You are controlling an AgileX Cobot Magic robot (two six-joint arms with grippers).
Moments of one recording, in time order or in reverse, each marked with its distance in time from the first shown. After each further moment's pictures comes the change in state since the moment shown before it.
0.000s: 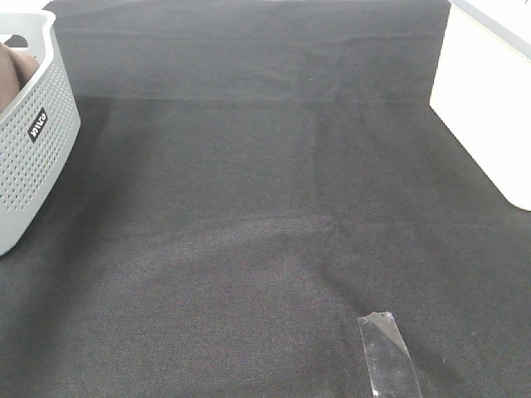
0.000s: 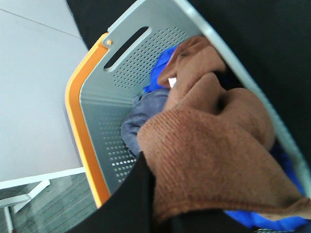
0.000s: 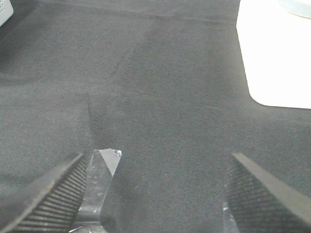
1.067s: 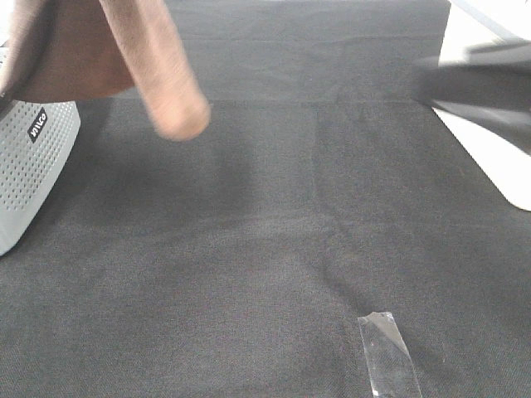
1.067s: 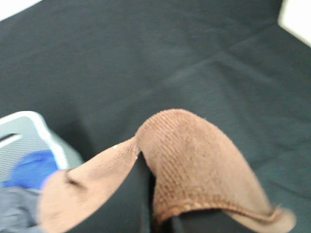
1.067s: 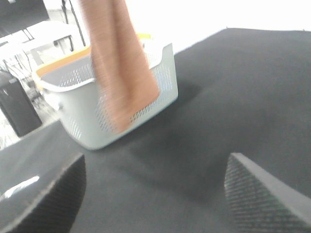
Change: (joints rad) left arm -0.353 -0.060 -0.152 -0.214 0.013 -0.461; right arm 0.000 0.972 -0.008 1.376 -0.258 -1.495
